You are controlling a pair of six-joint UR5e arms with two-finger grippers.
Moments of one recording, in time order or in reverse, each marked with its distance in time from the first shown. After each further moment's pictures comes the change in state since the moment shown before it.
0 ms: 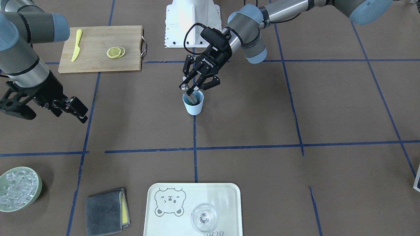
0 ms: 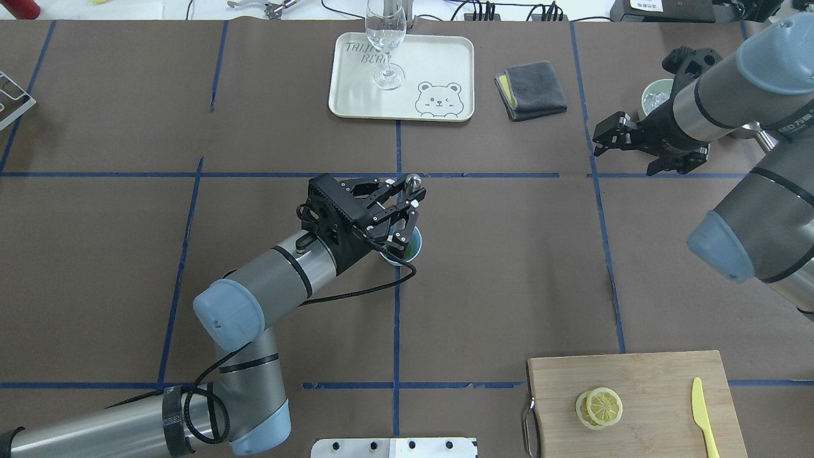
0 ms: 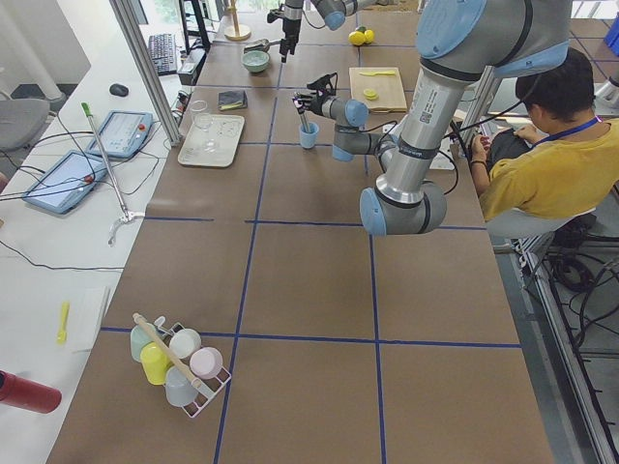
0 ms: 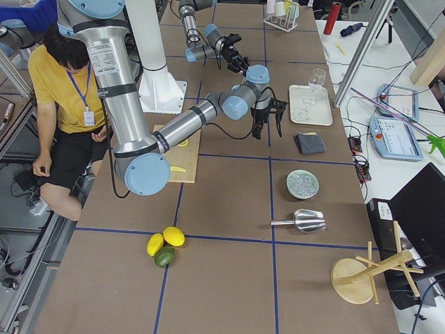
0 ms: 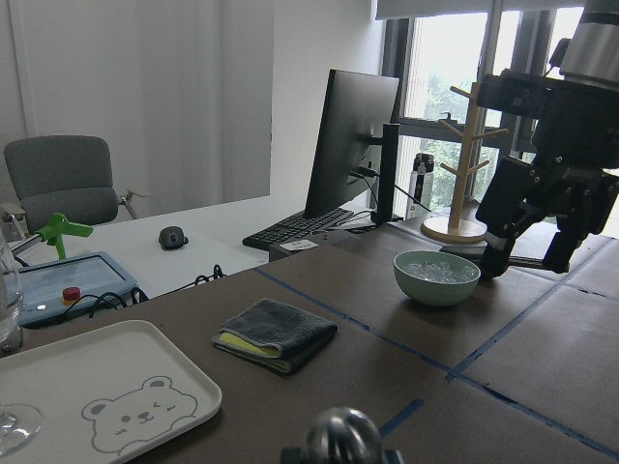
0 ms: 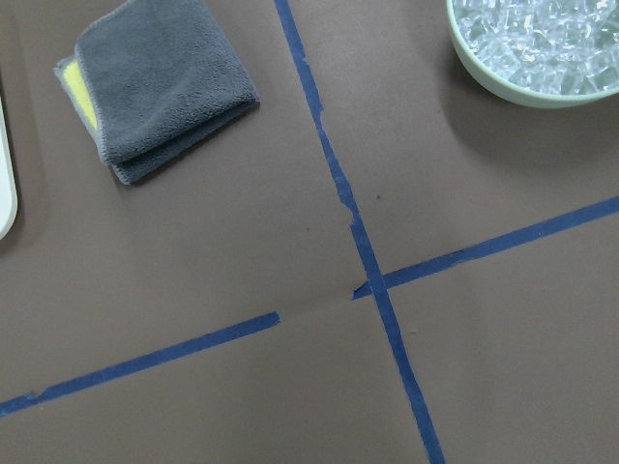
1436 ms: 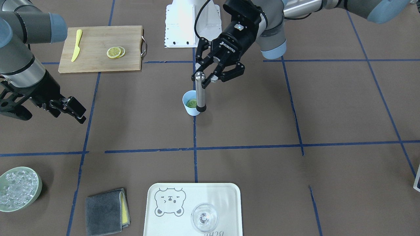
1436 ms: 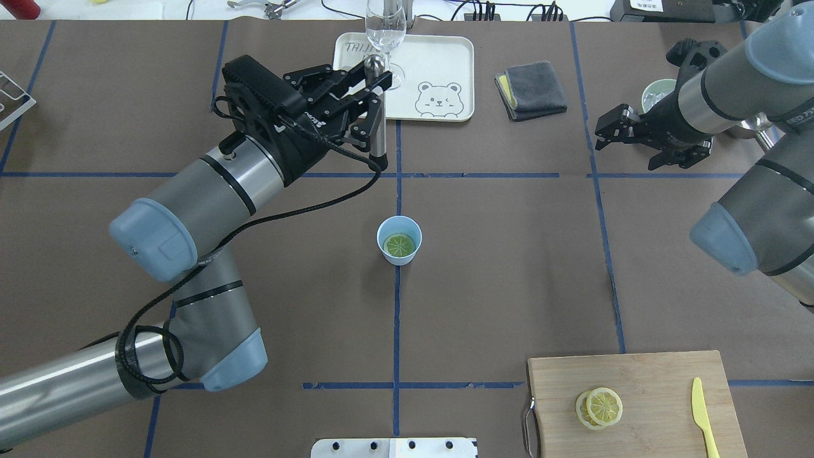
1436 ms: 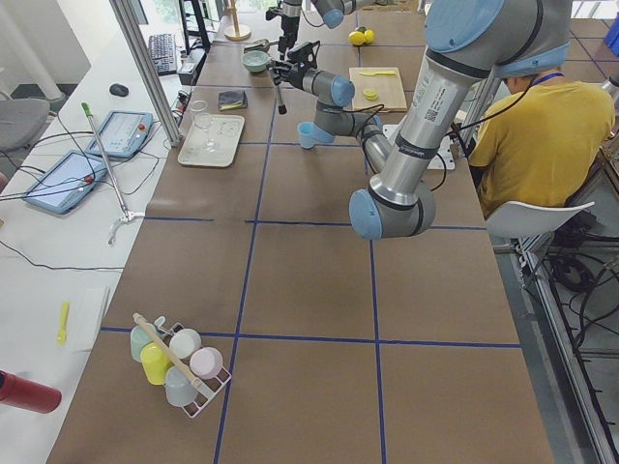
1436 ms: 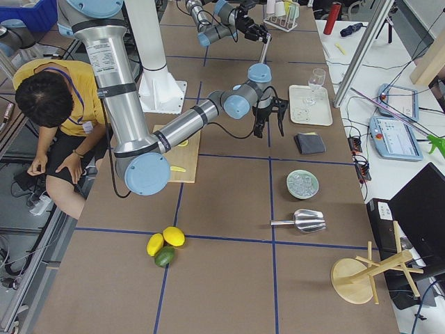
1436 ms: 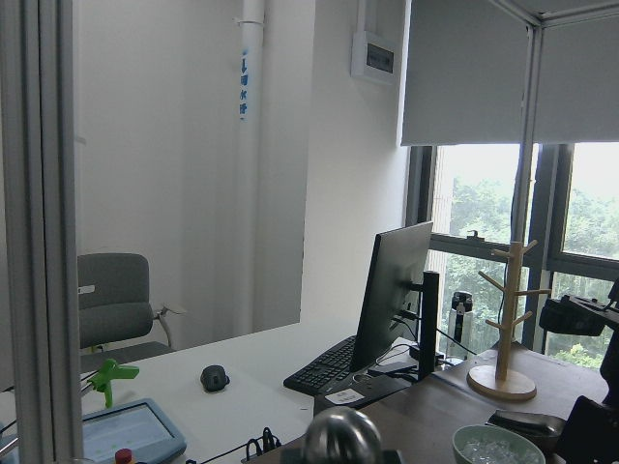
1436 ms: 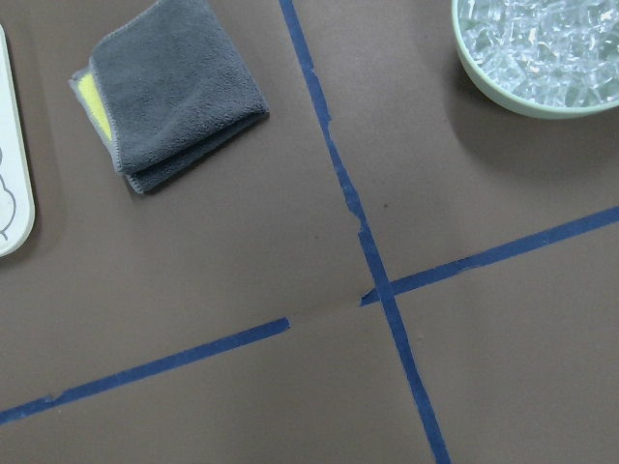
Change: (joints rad) left arm -0.201 0.036 -0.176 0.095 -0.027 -0.021; right arm 0.019 0.008 -0.004 0.003 0.021 -0.005
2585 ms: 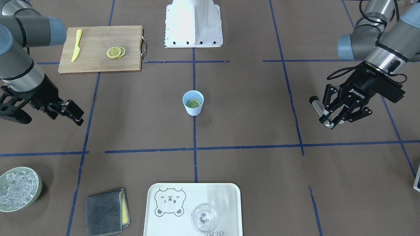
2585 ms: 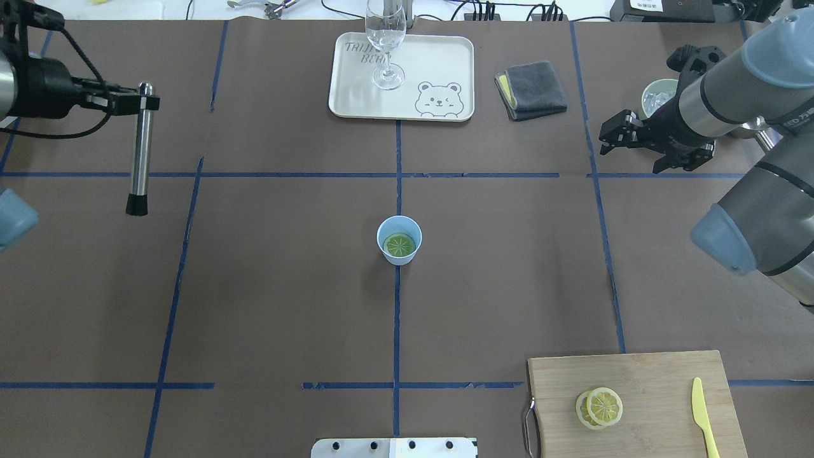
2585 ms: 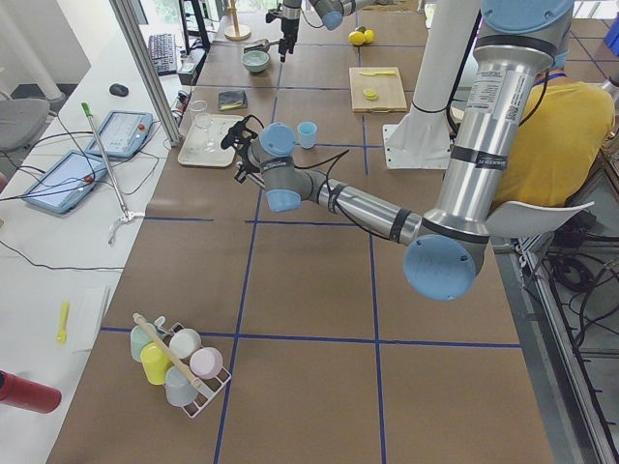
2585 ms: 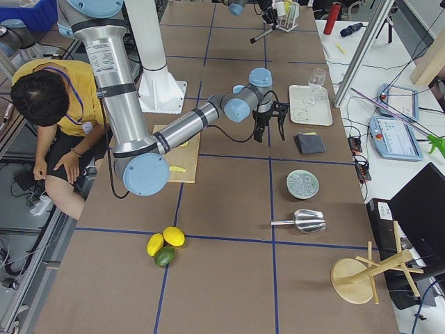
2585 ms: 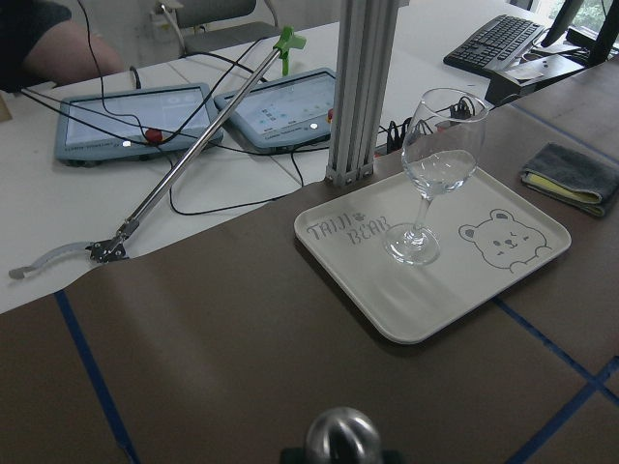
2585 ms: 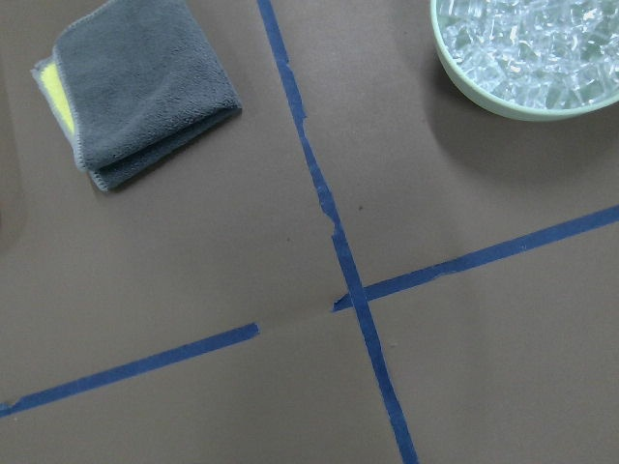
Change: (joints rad) left arm -0.533 0.391 -0.003 0.266 -0.994 -0.311; right arm 0.000 -0.010 -0.024 0.000 -0.003 -0.033
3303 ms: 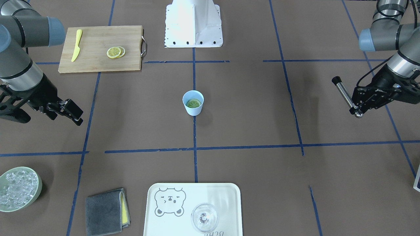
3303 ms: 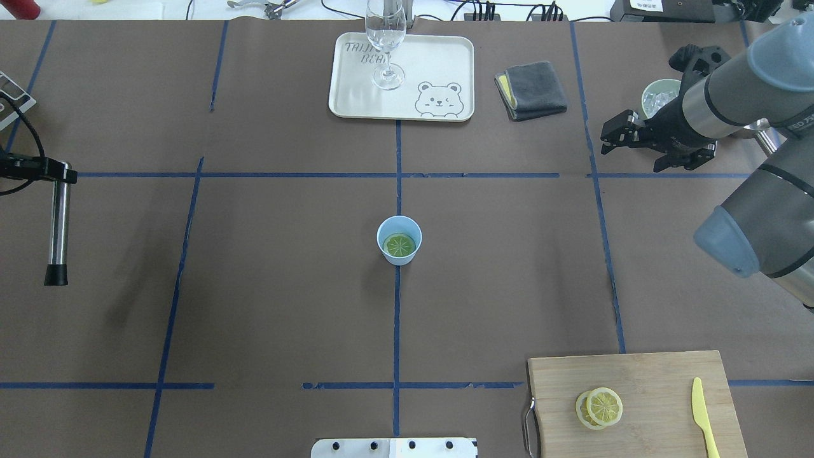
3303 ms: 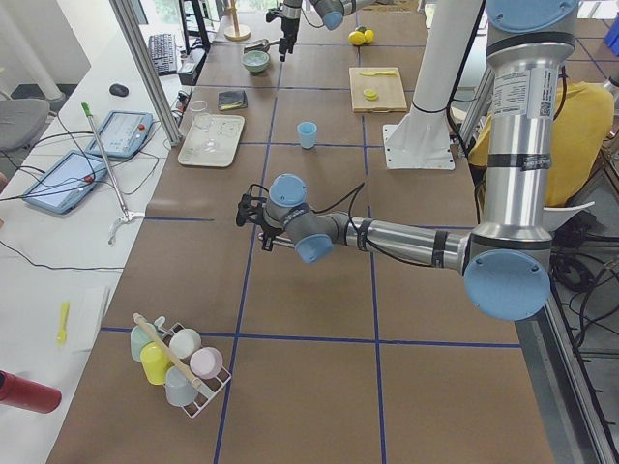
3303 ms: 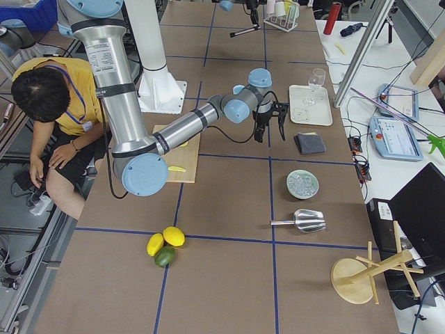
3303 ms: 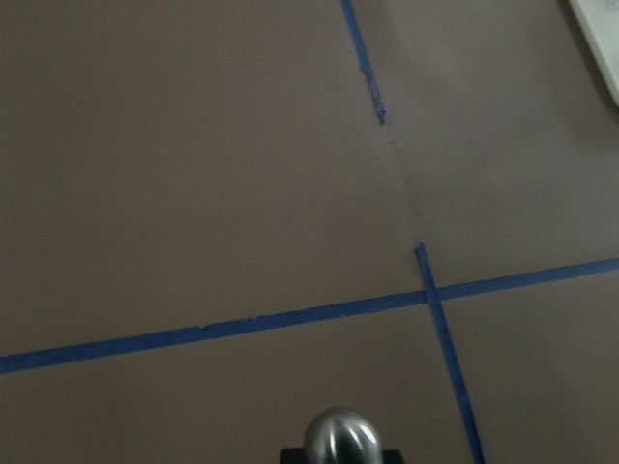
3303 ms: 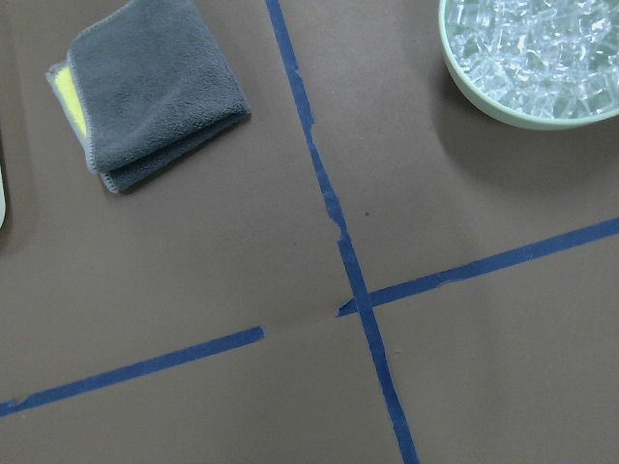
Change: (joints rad) left arm -0.021 0.170 0.014 0.243 -0.001 -0.043; right arm 0.001 -0.013 0.003 0.036 -0.004 -0.003
